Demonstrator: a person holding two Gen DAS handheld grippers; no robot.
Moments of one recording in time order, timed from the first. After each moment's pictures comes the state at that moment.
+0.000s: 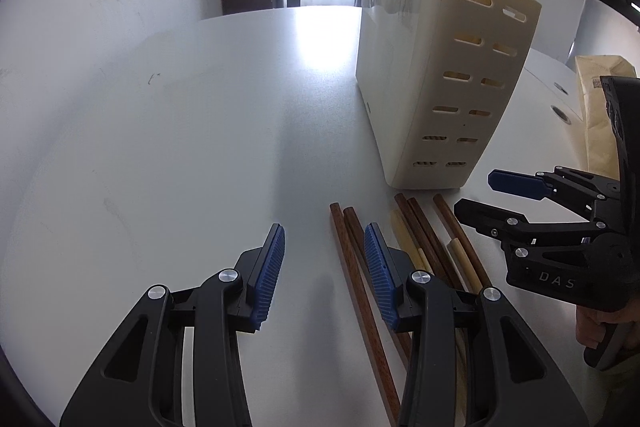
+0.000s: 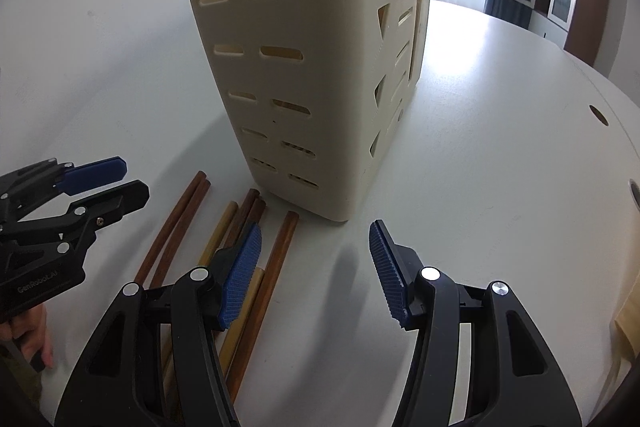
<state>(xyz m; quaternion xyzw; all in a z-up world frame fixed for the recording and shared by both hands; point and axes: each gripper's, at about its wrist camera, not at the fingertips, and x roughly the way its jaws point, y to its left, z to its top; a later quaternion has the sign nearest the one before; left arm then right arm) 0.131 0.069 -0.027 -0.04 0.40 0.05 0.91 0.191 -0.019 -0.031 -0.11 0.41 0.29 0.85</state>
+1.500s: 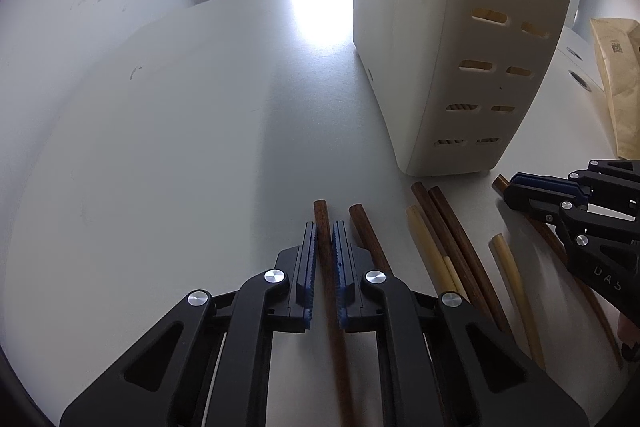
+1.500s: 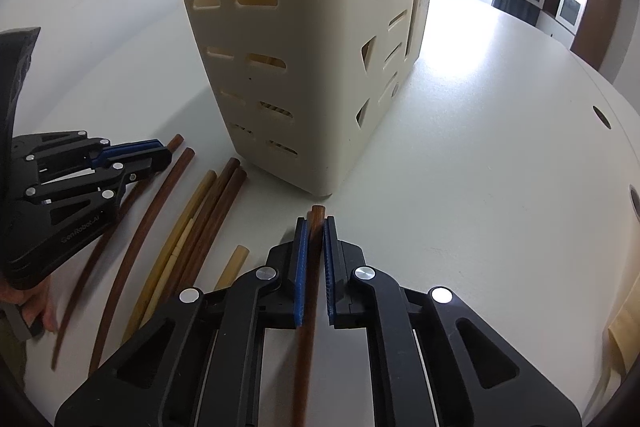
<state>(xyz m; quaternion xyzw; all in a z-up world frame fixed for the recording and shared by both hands) 0.171 0.058 -0.058 0.00 0.45 0.05 0.89 0.183 -0.021 -0.040 -0.14 0.43 0.30 0.84</state>
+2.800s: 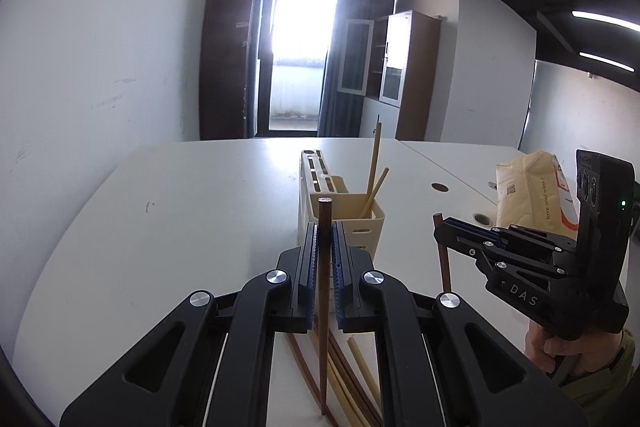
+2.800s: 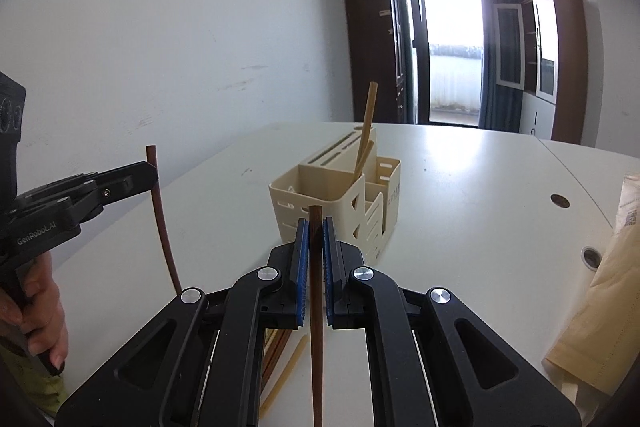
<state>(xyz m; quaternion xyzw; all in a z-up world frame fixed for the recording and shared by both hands) 0.072 0.018 0.116 -0.04 0.20 0.00 0.98 0.124 -0.083 0.107 -0.03 0.22 0.33 0.92</state>
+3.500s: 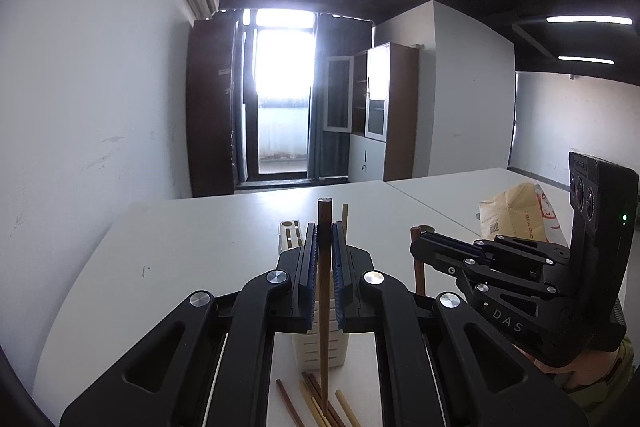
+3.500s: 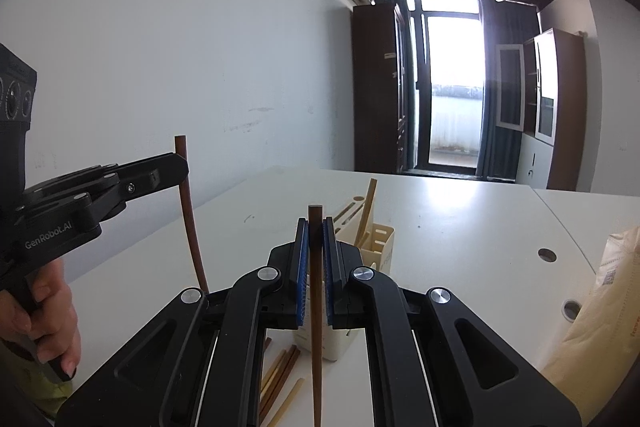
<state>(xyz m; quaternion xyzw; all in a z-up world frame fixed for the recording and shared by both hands) 0.080 -0.010 0.172 -0.01 0.13 -0.02 0.99 0.128 -0.083 0.167 -0.03 0.15 0.34 0.93</state>
